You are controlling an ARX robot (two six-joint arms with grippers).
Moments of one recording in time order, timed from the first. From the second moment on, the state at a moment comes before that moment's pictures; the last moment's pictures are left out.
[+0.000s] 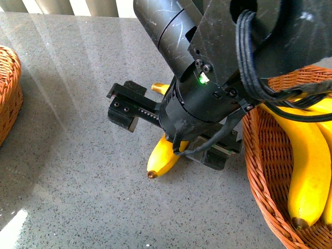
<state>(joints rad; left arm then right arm) 0.00 0.02 0.01 0.00 0.00 -0.01 0.70 2.06 1.17 -0.20 -0.02 0.93</state>
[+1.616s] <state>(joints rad) 0.00 0.02 0.01 0.00 0.00 -0.01 0.31 1.20 0.50 -0.13 0.01 0.86</state>
